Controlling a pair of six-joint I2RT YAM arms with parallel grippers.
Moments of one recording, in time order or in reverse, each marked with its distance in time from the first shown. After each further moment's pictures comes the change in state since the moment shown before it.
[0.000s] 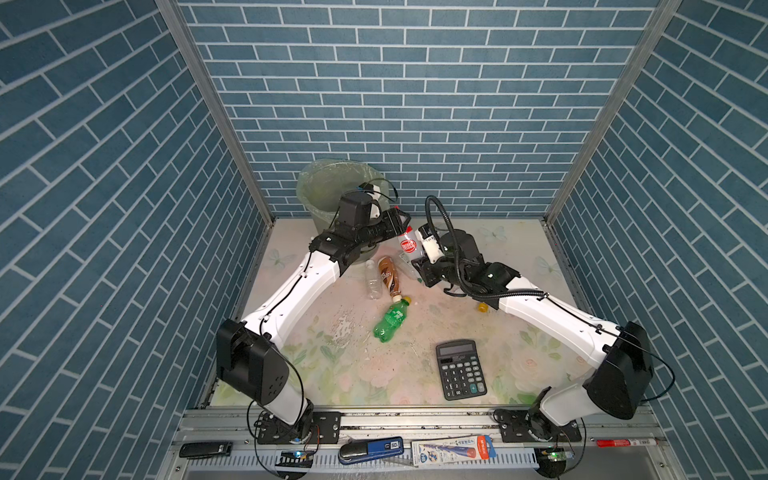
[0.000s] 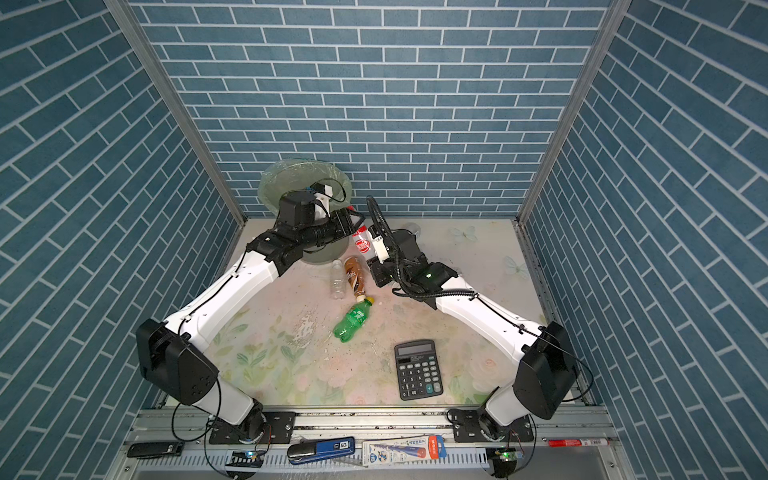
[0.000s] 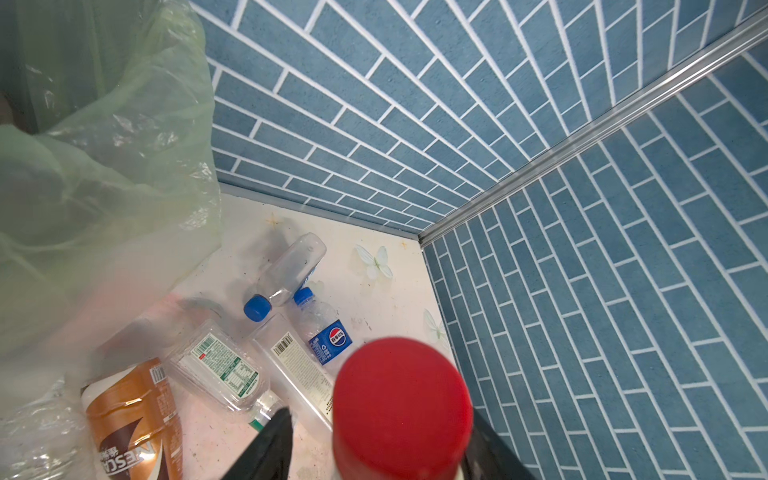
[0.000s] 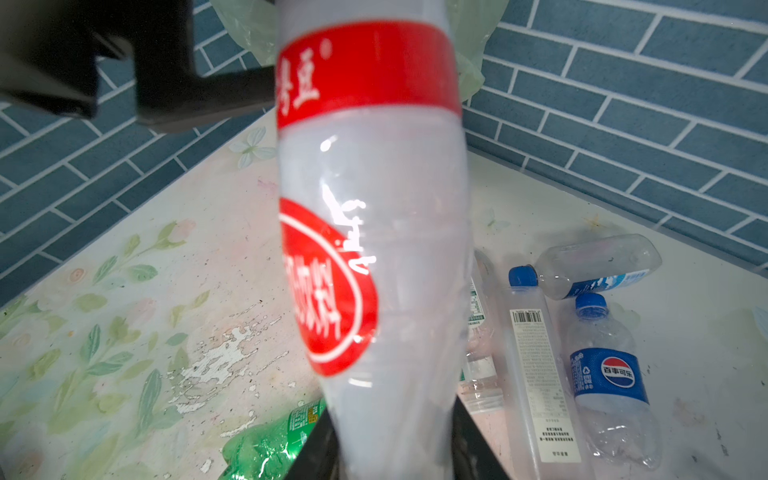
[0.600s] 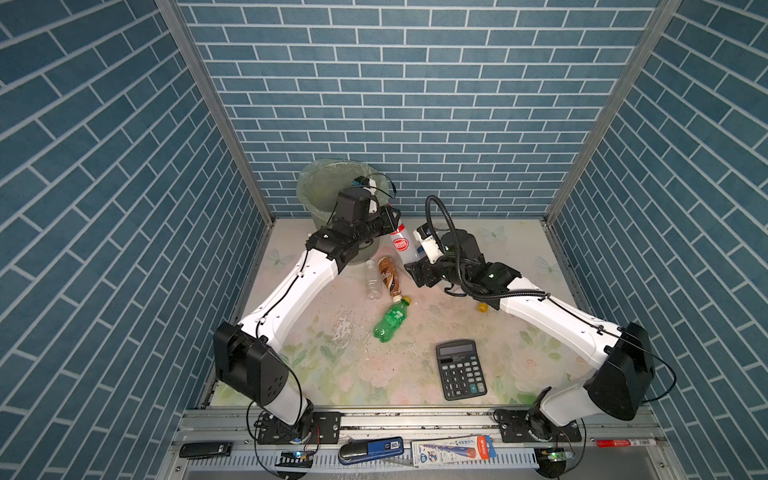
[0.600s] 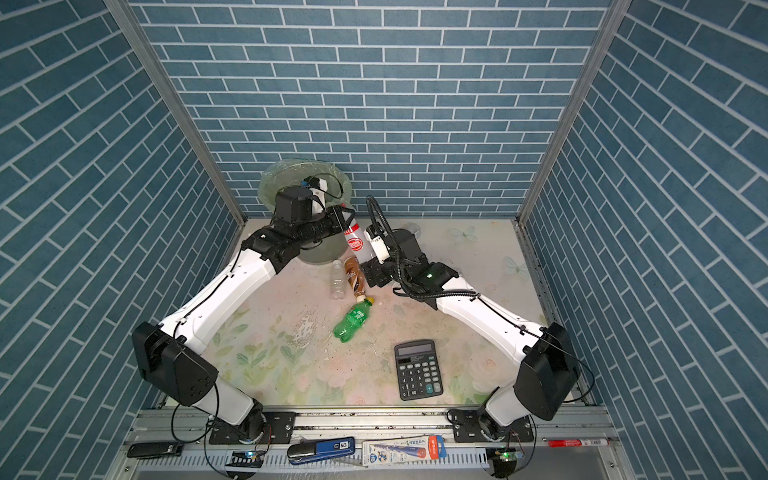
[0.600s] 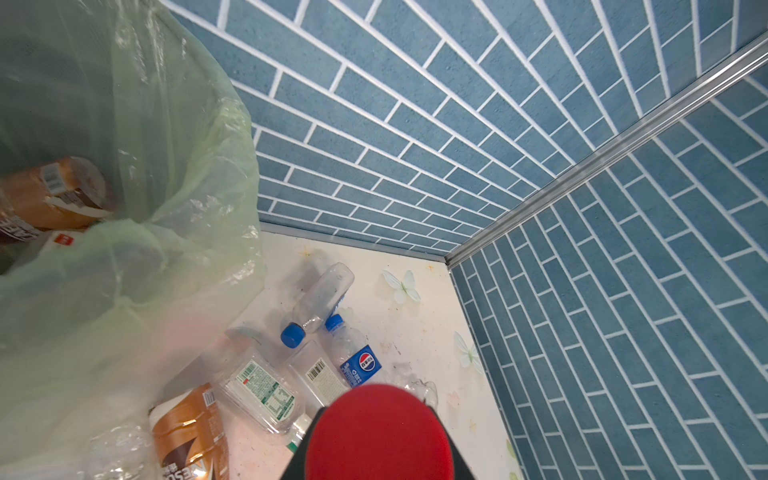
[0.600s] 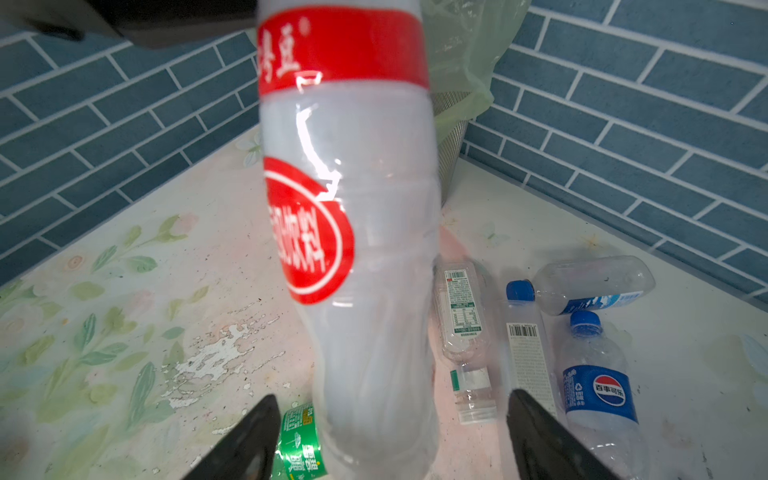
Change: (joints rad) left arm 0.002 -0.015 0.071 -0.072 -0.135 0.106; right arm 0.000 -0.021 0.000 0.014 -0.002 -0.053
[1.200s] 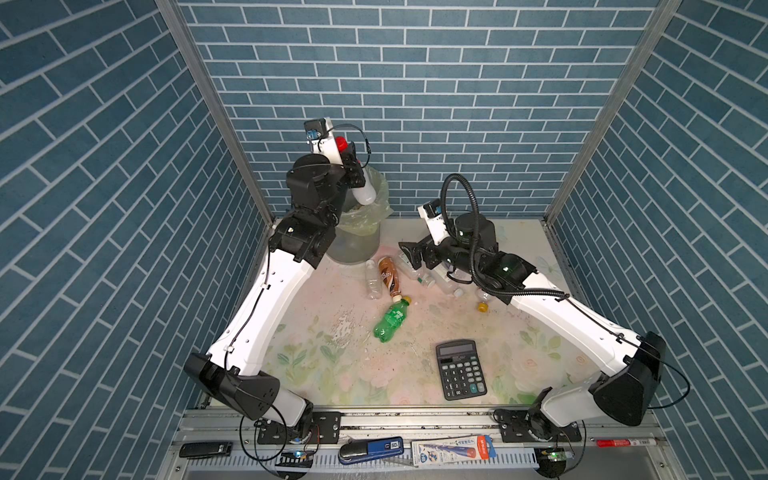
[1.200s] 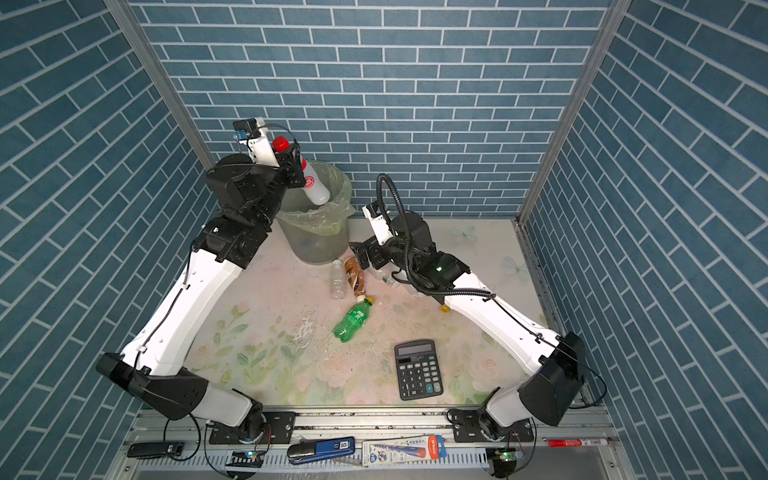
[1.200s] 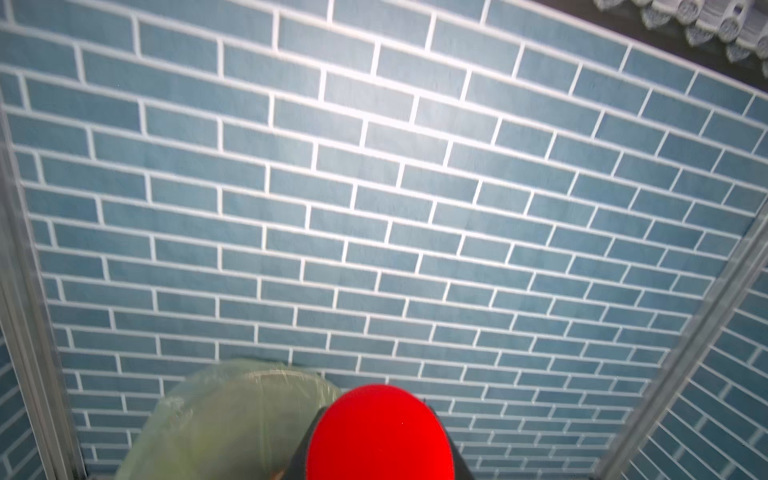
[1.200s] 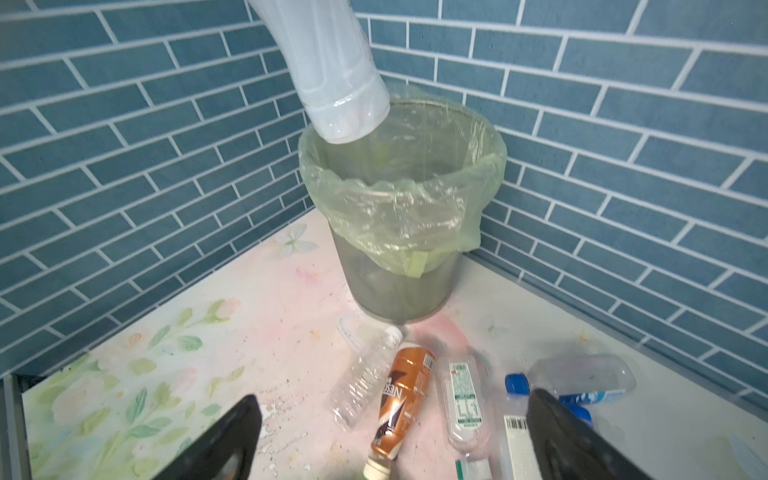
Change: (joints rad) left arm 0.048 -0.084 0.220 0.252 -0.413 0.484; right arm 0.000 -0.013 0.165 0.056 -0.053 -0.012
